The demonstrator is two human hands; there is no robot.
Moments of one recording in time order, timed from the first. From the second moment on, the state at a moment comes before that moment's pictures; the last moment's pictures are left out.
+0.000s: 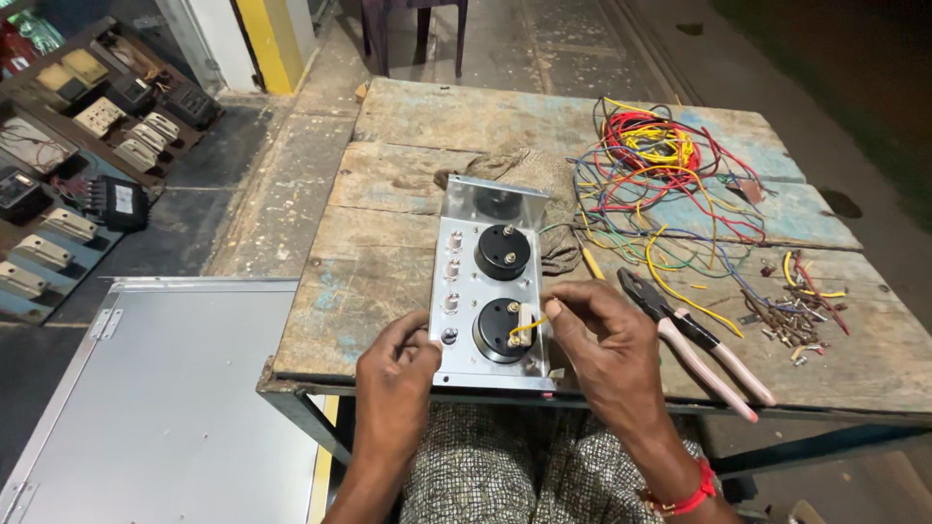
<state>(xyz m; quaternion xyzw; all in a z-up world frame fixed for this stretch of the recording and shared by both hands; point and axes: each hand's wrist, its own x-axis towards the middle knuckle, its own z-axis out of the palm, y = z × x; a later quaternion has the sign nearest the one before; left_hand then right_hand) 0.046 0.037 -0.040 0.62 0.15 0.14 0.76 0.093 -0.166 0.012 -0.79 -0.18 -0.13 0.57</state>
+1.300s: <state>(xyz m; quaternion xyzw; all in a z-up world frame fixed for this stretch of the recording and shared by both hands) 0.086 -0.009 0.049 0.86 -0.20 0.06 0.46 0.086 -0.208 0.054 -0.82 -0.43 -0.34 0.16</state>
